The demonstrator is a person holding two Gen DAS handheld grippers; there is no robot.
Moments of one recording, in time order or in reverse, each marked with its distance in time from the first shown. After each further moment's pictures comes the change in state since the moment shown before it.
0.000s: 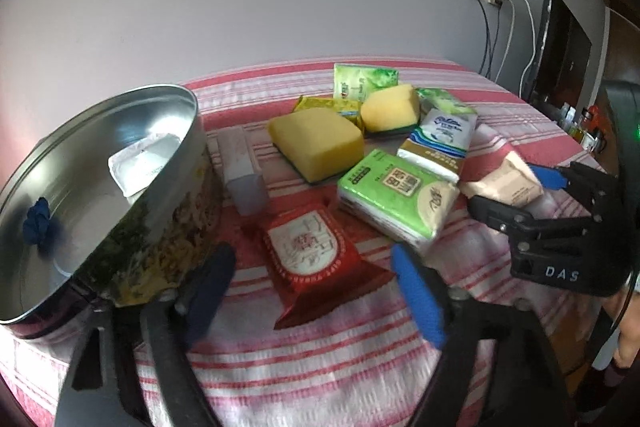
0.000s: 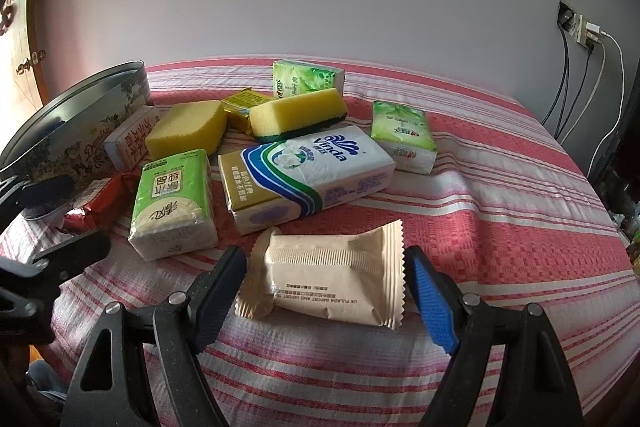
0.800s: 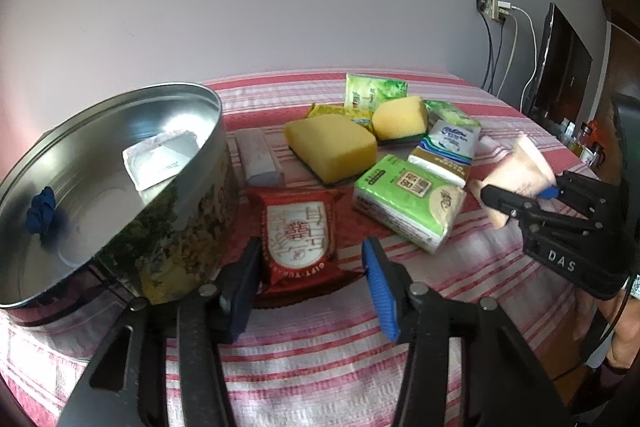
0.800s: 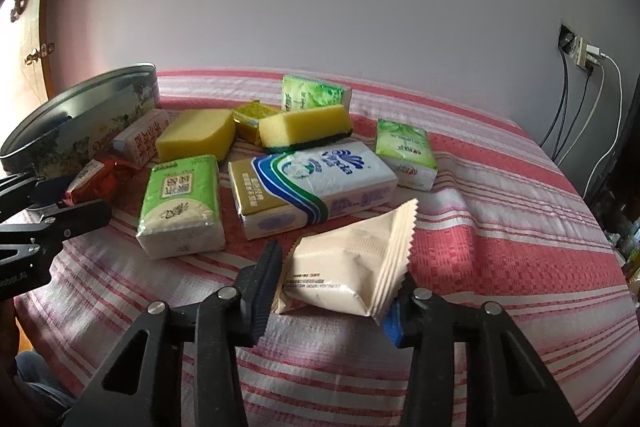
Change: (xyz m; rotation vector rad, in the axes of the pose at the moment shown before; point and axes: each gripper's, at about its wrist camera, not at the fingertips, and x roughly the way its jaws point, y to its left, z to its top) left arm -0.011 0.011 -0.012 -0.031 -0.061 -0.008; right arm -0.008 0.004 -0.005 -0.040 -0.090 -0.005
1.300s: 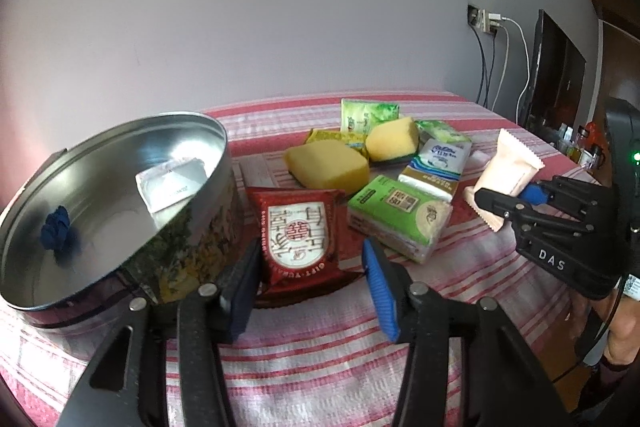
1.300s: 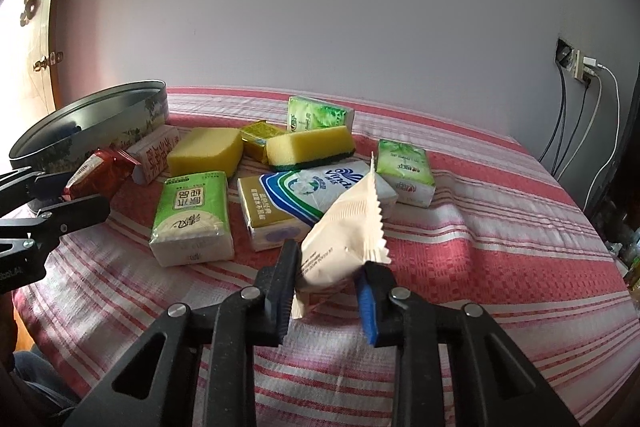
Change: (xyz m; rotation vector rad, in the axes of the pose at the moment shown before) left arm -0.019 -0.006 0.001 0.033 -0.092 0.017; right arm -0.009 0.003 -0.002 -0.005 -0.074 0.009
